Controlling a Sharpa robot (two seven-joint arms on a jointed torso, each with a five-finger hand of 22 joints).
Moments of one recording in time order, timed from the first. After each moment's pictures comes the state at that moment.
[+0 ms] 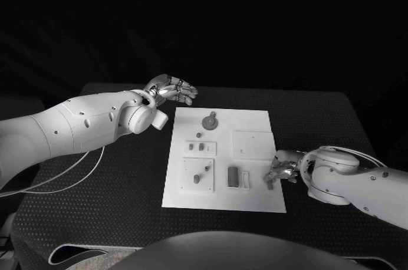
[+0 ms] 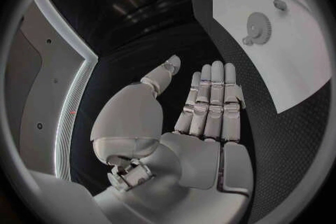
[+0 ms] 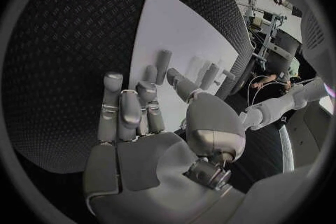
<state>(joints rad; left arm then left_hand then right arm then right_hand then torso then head) 1.21 -0.75 -0.10 1.17 -0.31 -0.19 0.25 1.05 -0.09 0.49 -0.27 0.05 0.85 0.18 0.30 0.50 1.16 0.13 0.08 0.26 0.95 0.09 0.56 0.53 0.03 0.95 -0.01 0.07 0.98 1.13 -0.82 -0.23 1.55 -1.32 0.00 -0.48 0.77 -0.07 0.65 -0.26 0.05 1.05 0.08 0.30 0.80 1.10 -0.02 1.17 1.09 1.24 -0.12 1.56 0.94 0.25 1.08 -0.01 0.92 1.31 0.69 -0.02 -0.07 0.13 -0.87</state>
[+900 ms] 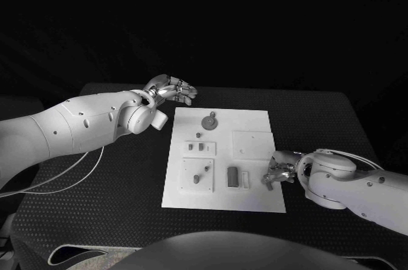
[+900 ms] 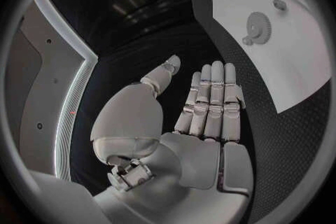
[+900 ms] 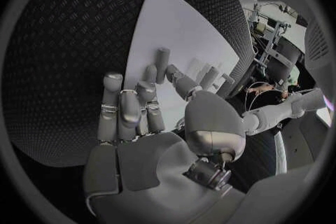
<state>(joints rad) 1.21 -0.75 -0.10 1.18 -0.31 -0.19 0.25 1.05 -0.09 0.49 -0.27 0.05 0.85 0.18 0.30 0.50 1.16 0.13 0.08 0.26 0.95 0.09 0.55 0.54 0.03 0.95 -0.01 0.07 0.98 1.11 -0.81 -0.23 1.57 -1.38 -0.05 -0.49 0.84 -0.03 0.63 -0.28 0.05 1.07 0.08 0.32 0.83 1.10 -0.03 1.17 1.08 1.23 -0.13 1.56 0.91 0.25 1.08 -0.01 0.92 1.31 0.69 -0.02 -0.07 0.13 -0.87</state>
